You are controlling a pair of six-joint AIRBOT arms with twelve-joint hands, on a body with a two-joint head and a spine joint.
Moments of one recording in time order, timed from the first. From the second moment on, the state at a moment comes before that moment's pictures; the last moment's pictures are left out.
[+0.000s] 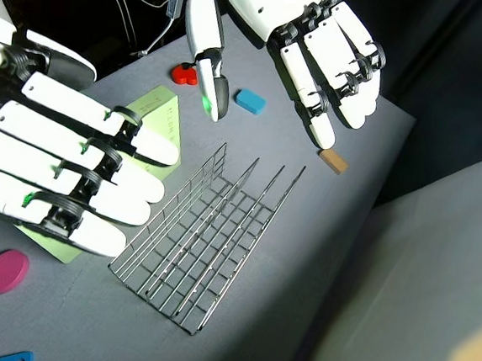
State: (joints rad) left arm 0.12 -0.78 0.63 1.53 0.80 -0.36; right arm -0.09 -0.86 0.43 -1.31 -0.79 0.37
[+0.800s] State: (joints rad) left arm 0.08 -0.66 0.68 1.53 0.70 -0.18; right arm 0.00 -1.08 0.51 -0.91 -0.89 0.24
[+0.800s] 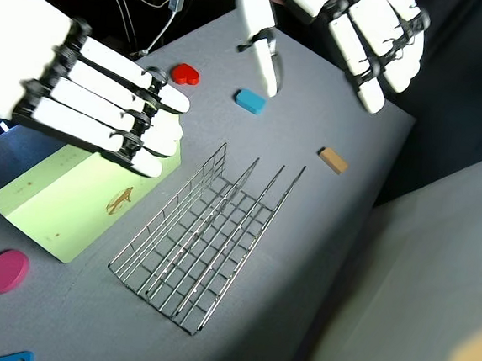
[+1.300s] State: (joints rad) left arm 0.02 -0.63 0.68 1.42 0.67 0.13; right arm -0.04 -1.24 0.60 -0.89 -0.93 0.24
